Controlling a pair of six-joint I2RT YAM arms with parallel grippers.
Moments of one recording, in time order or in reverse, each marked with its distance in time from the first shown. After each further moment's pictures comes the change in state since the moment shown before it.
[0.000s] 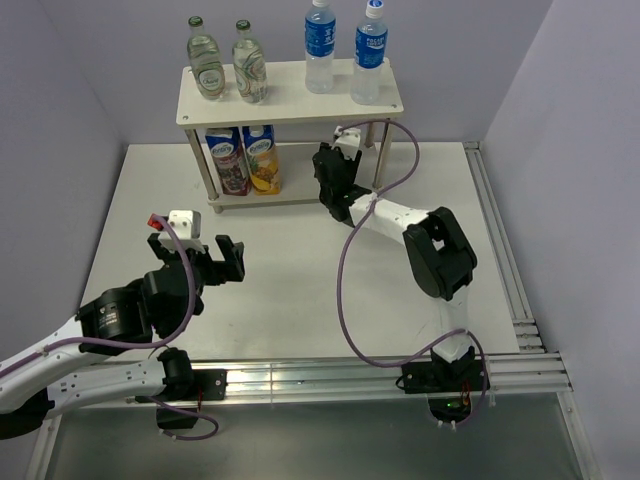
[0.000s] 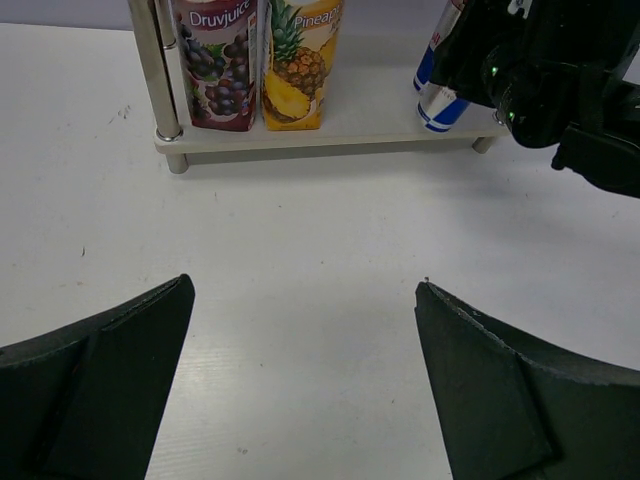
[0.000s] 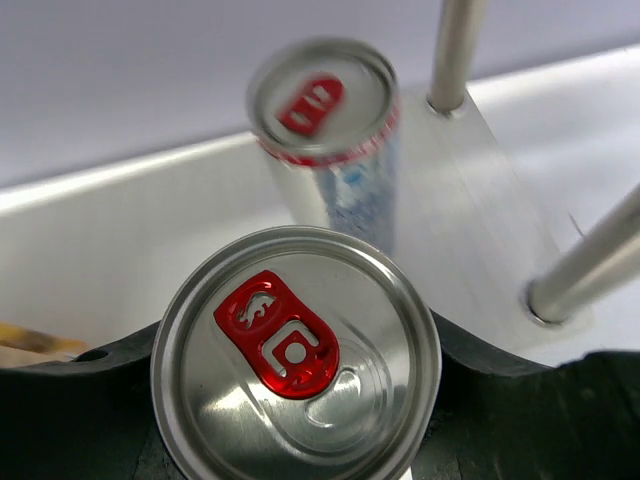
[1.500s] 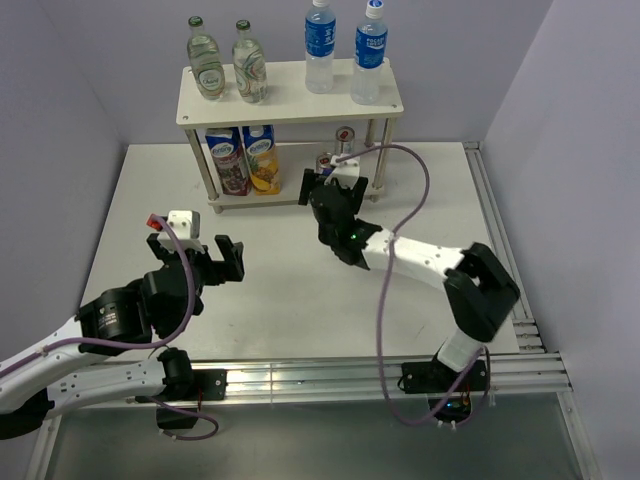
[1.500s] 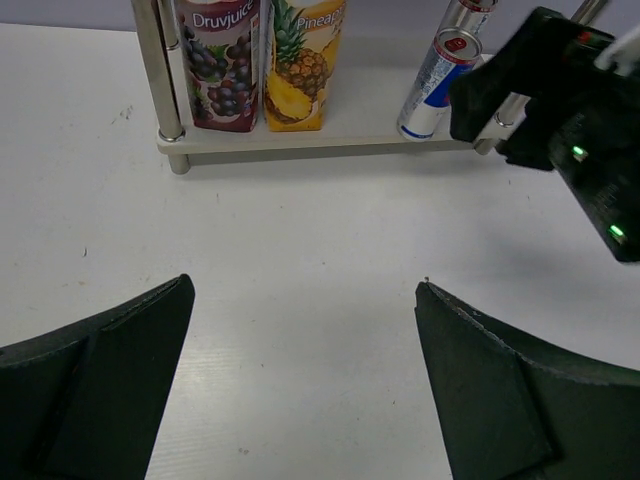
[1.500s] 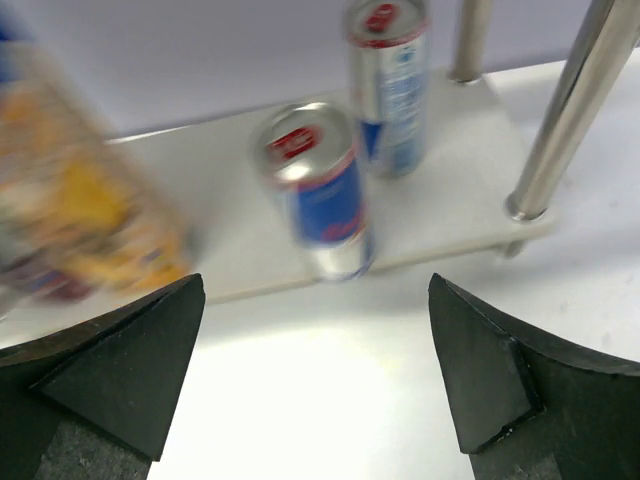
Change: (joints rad) left arm 0.000 -0.001 0.000 -0.001 -0.004 0.000; right arm 0.161 -0.282 -0.297 0.051 0.094 -0.007
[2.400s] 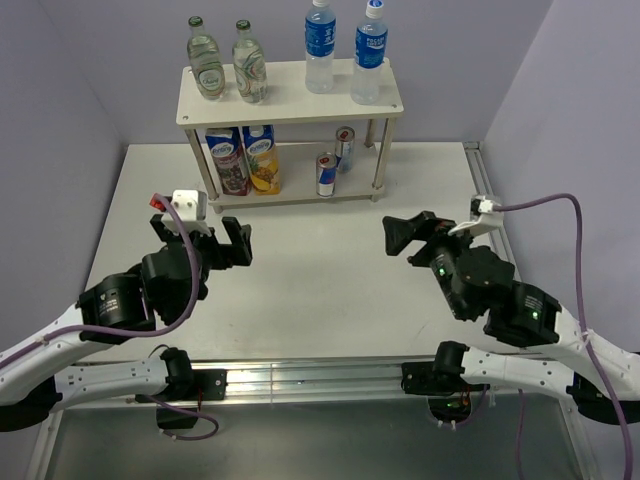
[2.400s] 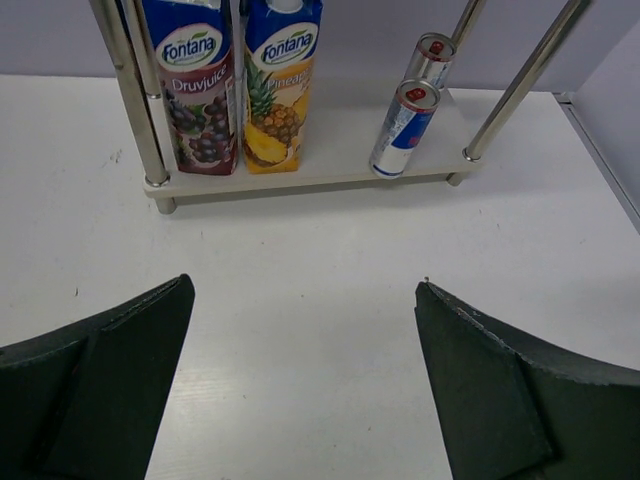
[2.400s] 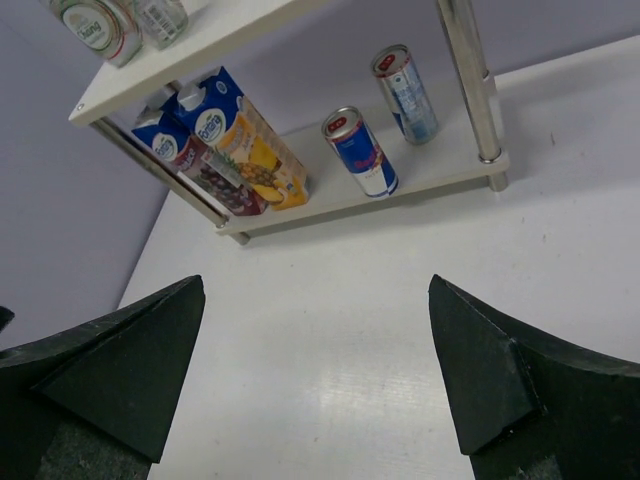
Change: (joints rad) left arm 0.000 0.110 0.157 0.028 -0.001 0.059; right arm 0.366 -1.019 -0.087 -0.838 0.084 0.259
